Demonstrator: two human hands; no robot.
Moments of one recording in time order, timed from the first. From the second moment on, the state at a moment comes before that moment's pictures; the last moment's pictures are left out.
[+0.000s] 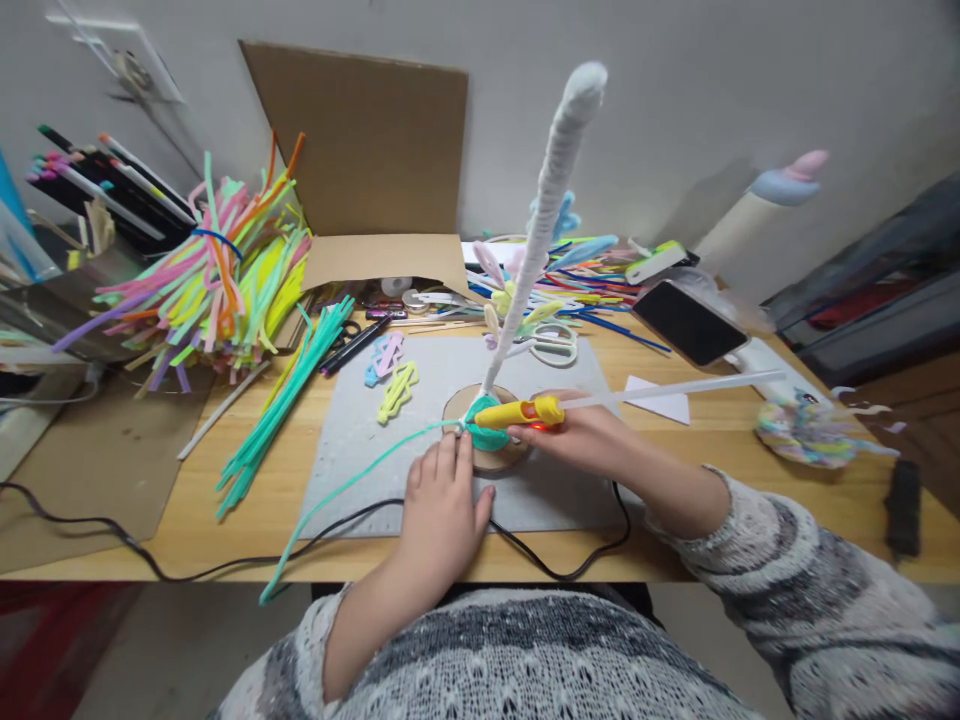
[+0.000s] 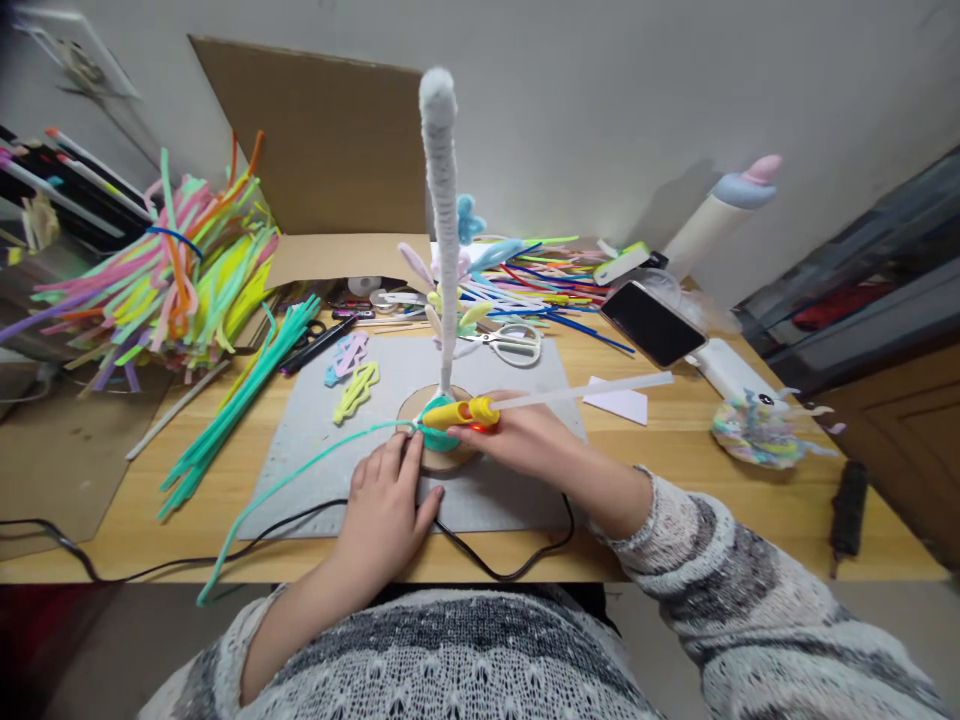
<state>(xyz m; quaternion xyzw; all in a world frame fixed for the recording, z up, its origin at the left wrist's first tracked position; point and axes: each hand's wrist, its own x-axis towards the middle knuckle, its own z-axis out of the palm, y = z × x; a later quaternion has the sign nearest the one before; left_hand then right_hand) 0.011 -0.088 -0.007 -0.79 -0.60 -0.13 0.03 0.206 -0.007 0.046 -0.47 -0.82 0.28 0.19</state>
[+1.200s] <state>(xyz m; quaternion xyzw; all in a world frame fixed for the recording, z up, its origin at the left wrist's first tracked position) 0.010 -0.091 -0.009 -0.78 -0.60 -0.15 0.00 0.205 -0.008 0.037 -0.47 -0.84 0.22 0.15</state>
